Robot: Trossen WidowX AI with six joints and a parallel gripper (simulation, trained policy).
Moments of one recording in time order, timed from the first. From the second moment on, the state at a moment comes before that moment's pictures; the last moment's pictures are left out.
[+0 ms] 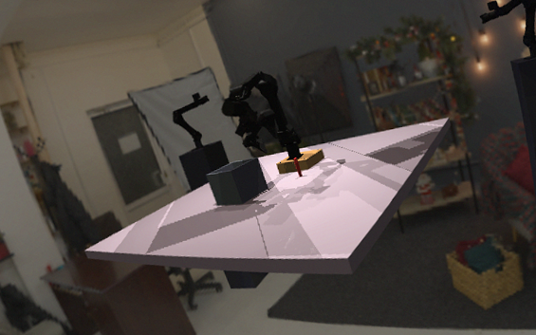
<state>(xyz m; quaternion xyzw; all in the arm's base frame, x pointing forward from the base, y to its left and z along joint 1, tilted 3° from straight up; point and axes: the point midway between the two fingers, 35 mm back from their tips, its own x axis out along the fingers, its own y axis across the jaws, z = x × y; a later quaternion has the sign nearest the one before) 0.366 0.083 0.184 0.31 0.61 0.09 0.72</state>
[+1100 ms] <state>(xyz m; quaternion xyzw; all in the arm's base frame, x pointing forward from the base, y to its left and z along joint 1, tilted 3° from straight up) 0.182 0.102 0.133 0.40 0.67 -0.35 0.52</state>
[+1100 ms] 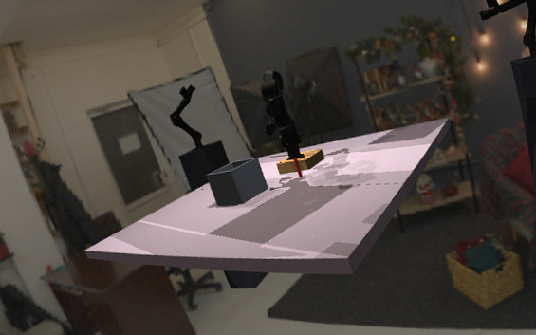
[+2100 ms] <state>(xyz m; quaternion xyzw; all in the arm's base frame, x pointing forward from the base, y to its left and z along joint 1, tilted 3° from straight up) 0.179 0.086 0.038 0.43 0.59 -0.46 0.51</state>
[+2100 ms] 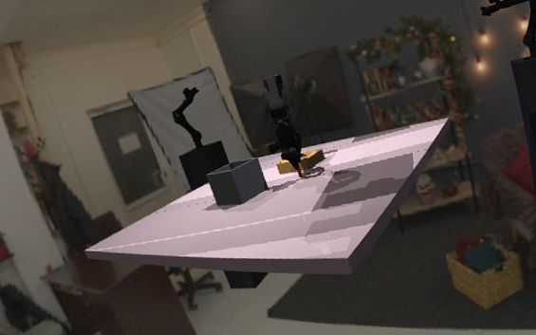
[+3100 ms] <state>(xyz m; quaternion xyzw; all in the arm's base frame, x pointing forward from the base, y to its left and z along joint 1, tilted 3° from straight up) 0.215 0.095 0.065 0.49 0.57 -0.39 0.54</state>
